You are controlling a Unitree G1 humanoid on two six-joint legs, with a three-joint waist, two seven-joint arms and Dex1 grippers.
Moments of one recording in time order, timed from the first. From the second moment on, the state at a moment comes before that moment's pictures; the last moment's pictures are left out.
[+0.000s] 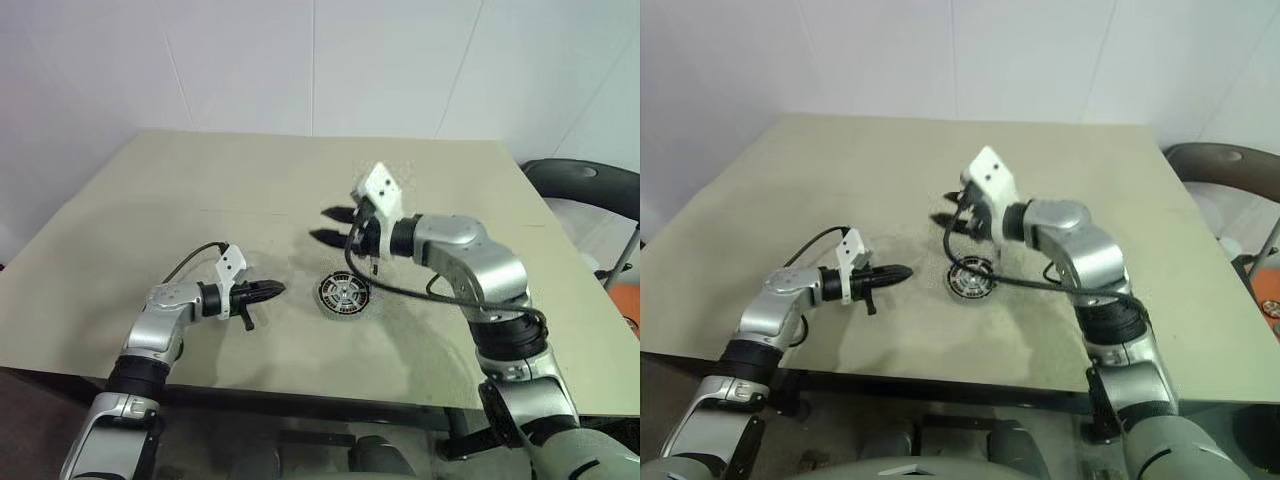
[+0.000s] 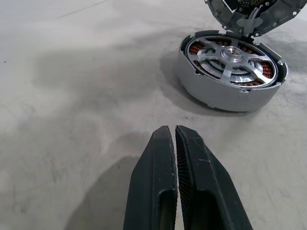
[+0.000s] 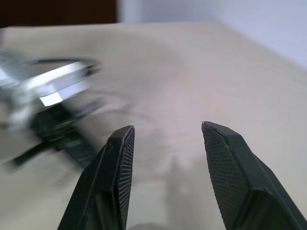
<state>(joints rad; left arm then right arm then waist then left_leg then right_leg) -0.39 0.46 -0.07 0.34 -0.23 0.23 -1.08 -0.73 -0.38 0.15 -0.09 0.21 0.76 0.71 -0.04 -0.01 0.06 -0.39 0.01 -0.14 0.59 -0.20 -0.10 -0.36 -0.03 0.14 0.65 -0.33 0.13</state>
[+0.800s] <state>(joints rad) -0.40 0.45 -0.09 0.34 -0.23 0.23 -1.08 -0.56 -0.71 0.21 -0.12 0.18 0.74 0.99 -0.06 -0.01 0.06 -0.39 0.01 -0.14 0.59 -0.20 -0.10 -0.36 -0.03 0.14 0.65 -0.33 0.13</state>
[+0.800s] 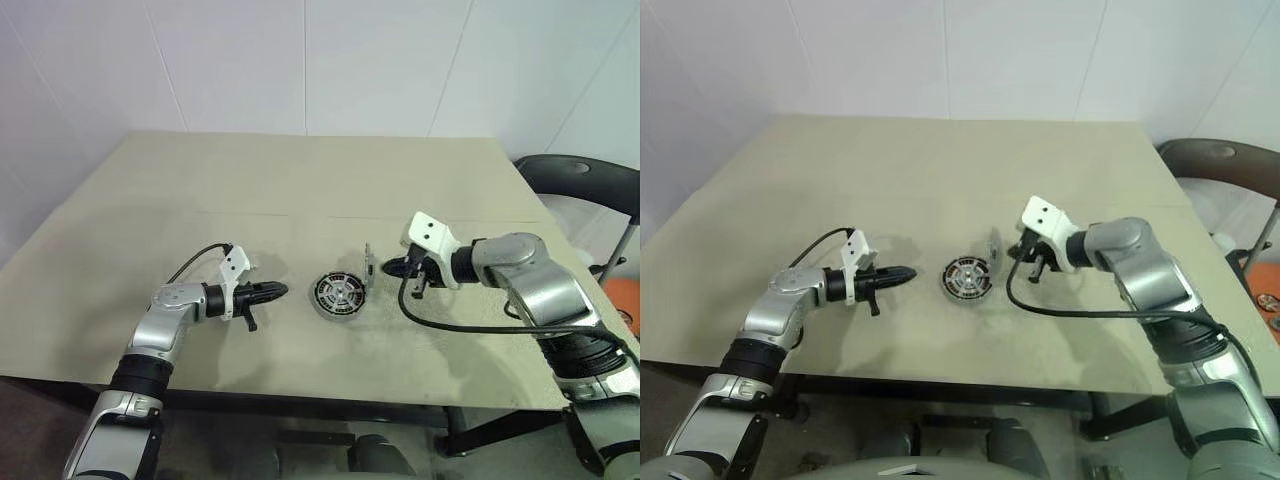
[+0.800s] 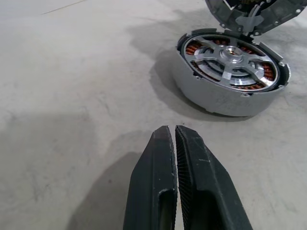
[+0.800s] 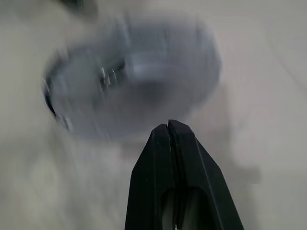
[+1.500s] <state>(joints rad) -0.40 0.45 -0.09 0.33 -0.23 0.24 -1.07 -0.47 -0.47 0.28 -0.19 0.21 0.88 0.74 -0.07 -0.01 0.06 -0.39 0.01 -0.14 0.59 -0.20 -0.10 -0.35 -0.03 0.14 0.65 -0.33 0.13</state>
